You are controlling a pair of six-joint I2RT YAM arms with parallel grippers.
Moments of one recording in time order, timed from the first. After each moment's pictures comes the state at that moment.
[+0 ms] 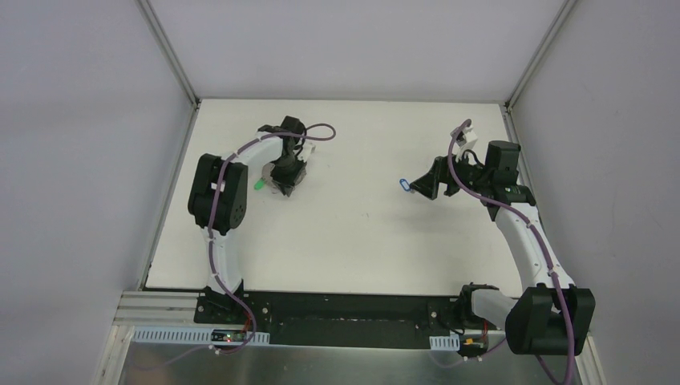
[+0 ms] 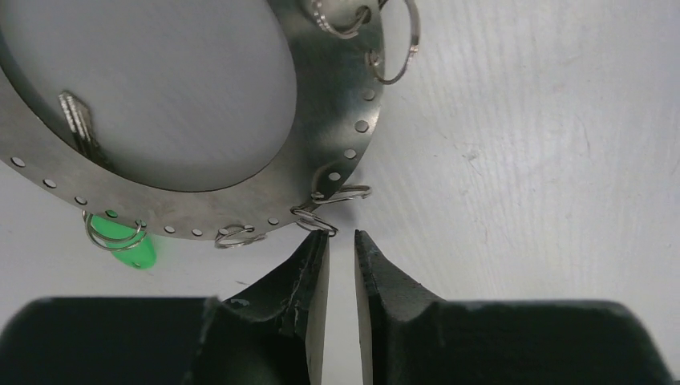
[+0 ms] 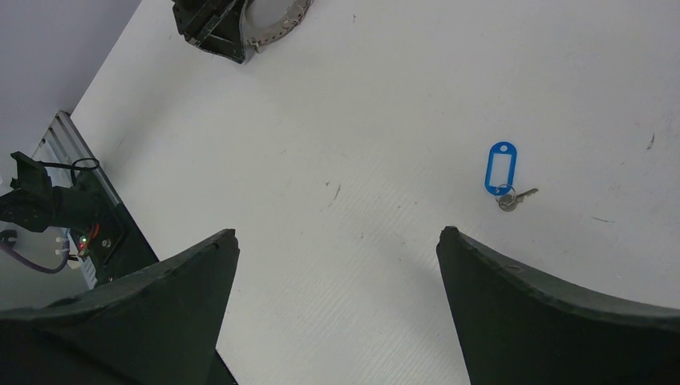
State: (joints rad) left arm -0.31 2.02 1.50 -0.86 0.00 0.13; right arm 0.01 1.13 0.87 -0.36 -0.83 0.01
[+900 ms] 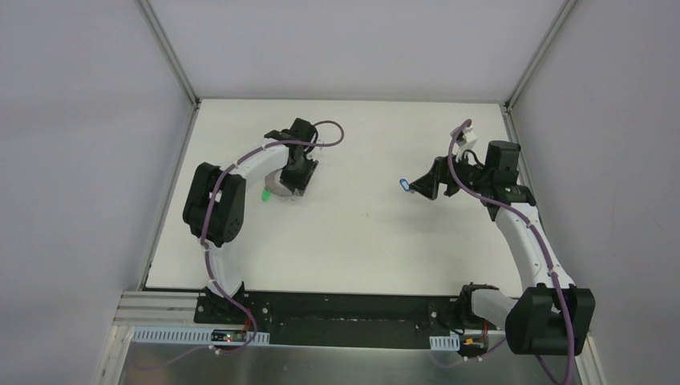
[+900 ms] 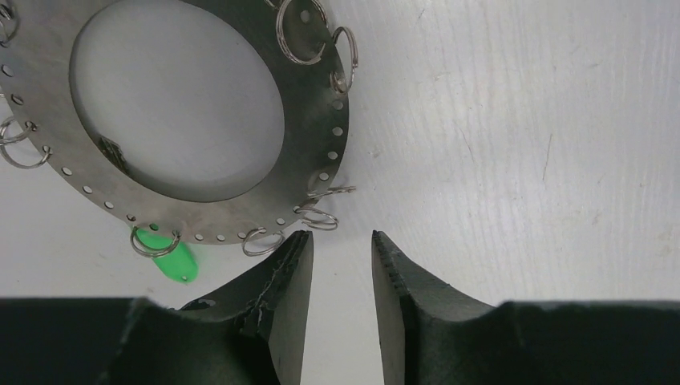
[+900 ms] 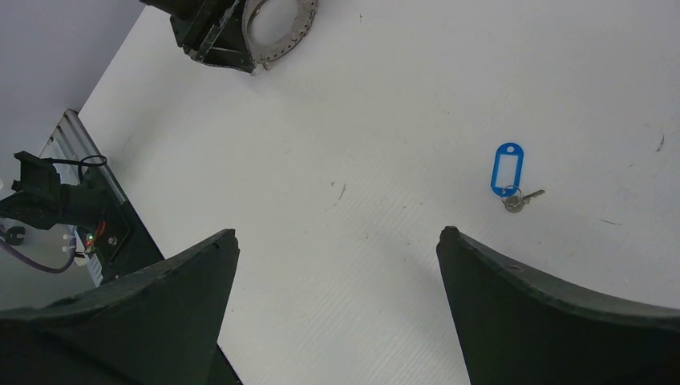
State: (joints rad) left arm -0.42 1.89 1.40 -0.78 -0.02 0.01; right arm 0.01 1.13 0.87 -0.36 -0.85 0.01
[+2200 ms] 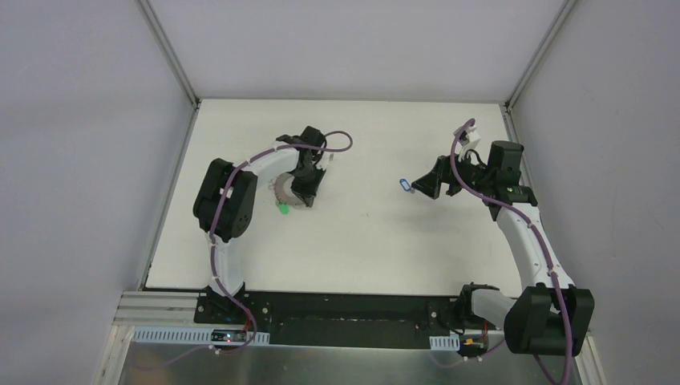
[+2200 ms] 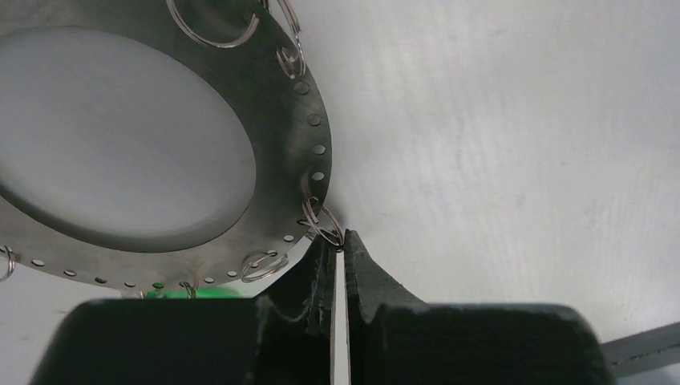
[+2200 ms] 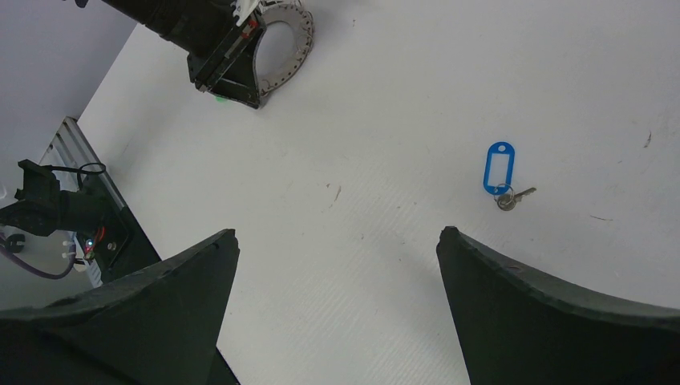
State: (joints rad) left arm -0.45 1.97 1.42 -0.80 0.10 -0.08; right arm -0.01 1.13 0.87 -0.36 -0.85 0.01
